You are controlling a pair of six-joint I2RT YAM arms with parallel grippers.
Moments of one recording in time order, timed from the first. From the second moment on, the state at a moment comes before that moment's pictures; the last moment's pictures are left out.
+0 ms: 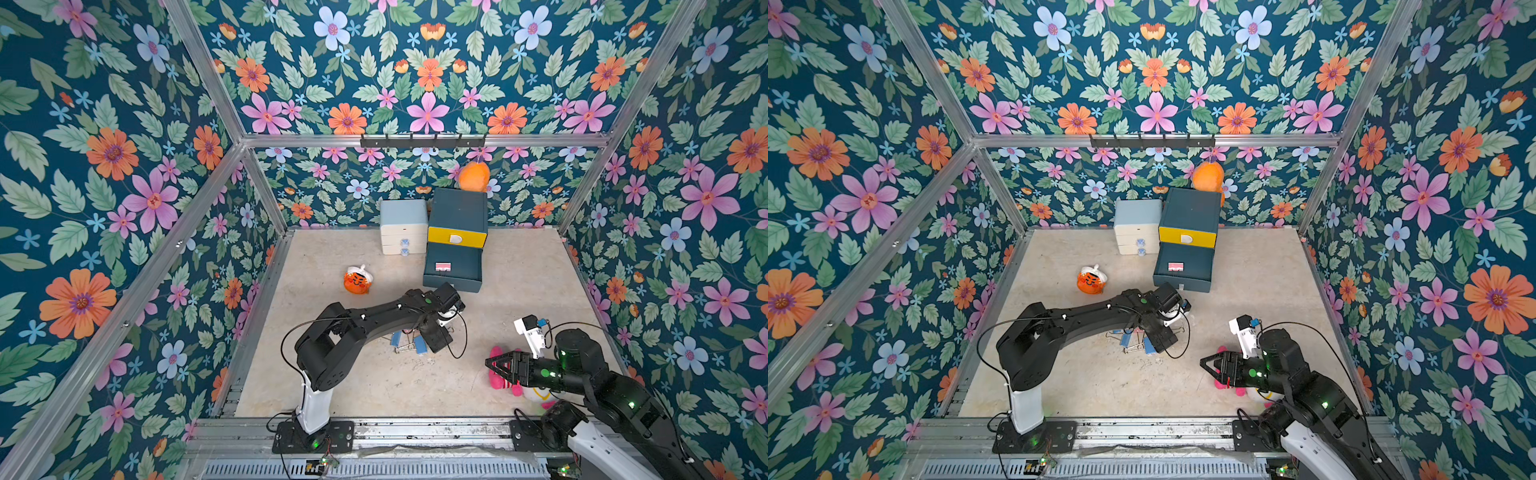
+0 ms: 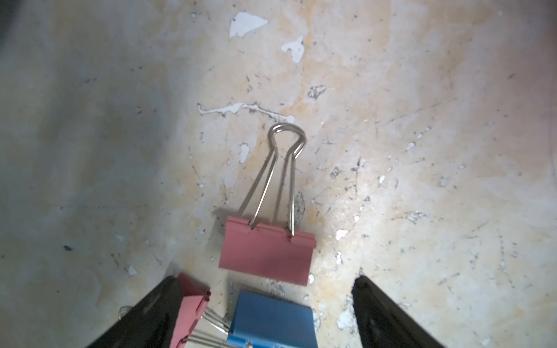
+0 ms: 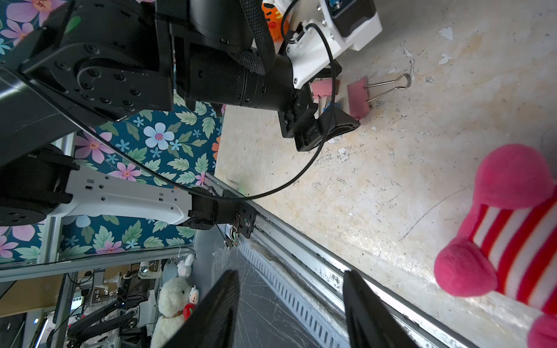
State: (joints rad) left arm -0.95 1.93 1.37 -0.71 -0.03 0.14; right arm 0.65 0.43 0.67 -0.85 -0.46 0.80
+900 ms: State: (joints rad) left arm -0.94 1.95 1.36 -0.66 -0.03 0.18; right arm 0.65 0.40 0.61 -0.83 -0.44 0.82
